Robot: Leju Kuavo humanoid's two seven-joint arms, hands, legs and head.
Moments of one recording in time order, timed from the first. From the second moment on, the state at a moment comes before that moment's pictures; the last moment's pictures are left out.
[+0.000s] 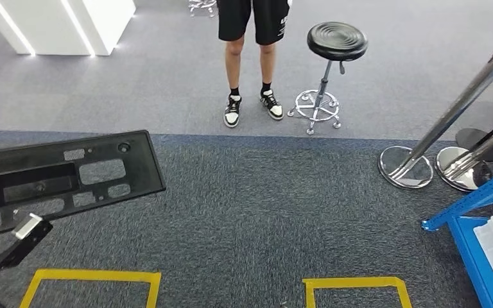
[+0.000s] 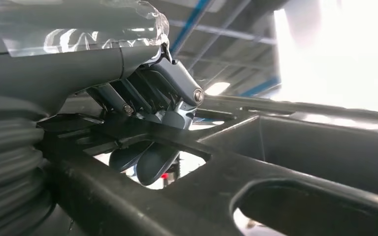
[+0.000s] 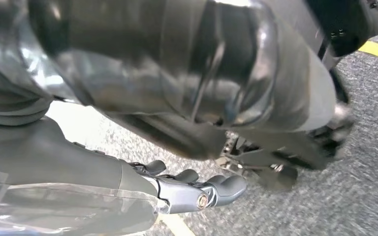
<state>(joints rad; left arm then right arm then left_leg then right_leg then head) -0.15 0.40 -0.29 -1.67 -1.30 0.06 0.15 -0.11 0.23 -0.79 -0.17 0.95 0.19 -0.07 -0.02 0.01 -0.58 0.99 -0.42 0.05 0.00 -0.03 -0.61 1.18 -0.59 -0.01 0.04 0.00</state>
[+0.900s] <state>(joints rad) -0.04 0.50 -0.20 -1.70 -1.21 0.11 0.13 -0.11 0.24 -0.79 -0.17 0.96 0.17 -0.07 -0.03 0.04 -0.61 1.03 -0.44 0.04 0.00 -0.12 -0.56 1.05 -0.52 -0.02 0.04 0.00</state>
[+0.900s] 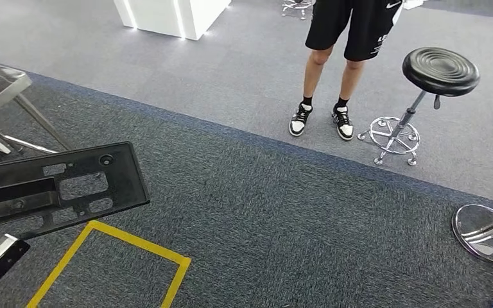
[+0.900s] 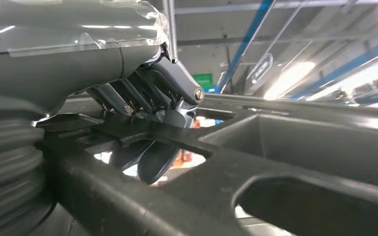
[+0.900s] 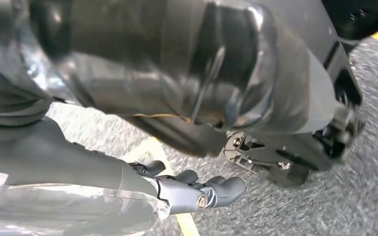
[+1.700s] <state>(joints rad) -0.10 0.45 -0.23 -1.68 -1.20 0.11 0.12 -0.11 0.24 -0.79 -0.17 0.96 0.17 -0.06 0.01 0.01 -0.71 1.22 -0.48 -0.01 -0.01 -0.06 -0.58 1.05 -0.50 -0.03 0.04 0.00</state>
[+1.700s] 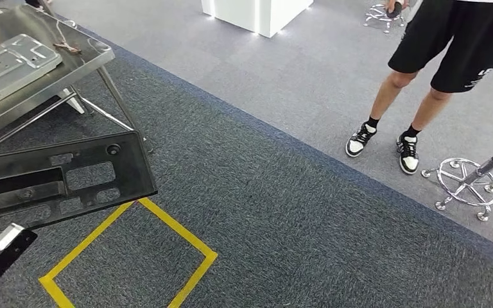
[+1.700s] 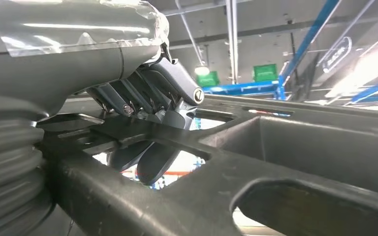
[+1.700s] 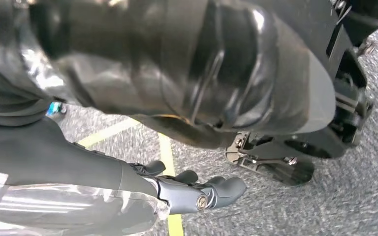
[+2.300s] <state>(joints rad) -0.16 0.38 -0.25 -1.66 -1.17 0.08 0.14 -0.11 0.23 -0.79 -0.17 0.95 0.17 -0.06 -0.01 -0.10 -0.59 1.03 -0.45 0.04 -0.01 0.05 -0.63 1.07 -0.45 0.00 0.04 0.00</state>
